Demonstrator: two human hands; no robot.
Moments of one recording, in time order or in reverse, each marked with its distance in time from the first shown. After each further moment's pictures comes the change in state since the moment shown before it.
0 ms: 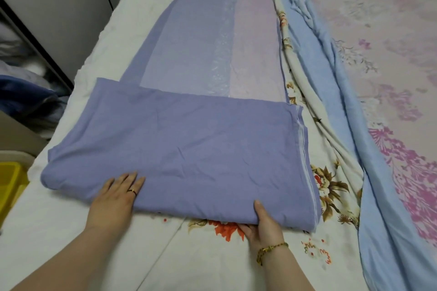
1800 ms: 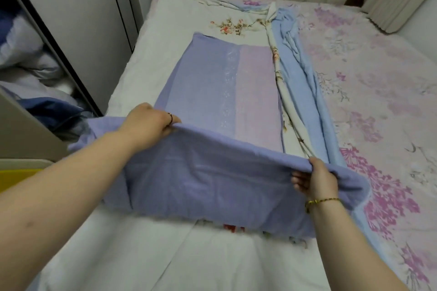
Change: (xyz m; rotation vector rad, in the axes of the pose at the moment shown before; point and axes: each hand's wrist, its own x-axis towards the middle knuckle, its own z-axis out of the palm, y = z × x) left_hand 0.117 -0.039 -0.235 -0.138 -0.245 0.099; right_hand -0.130 -0.139 0.063 -0.522 0.202 -0.447
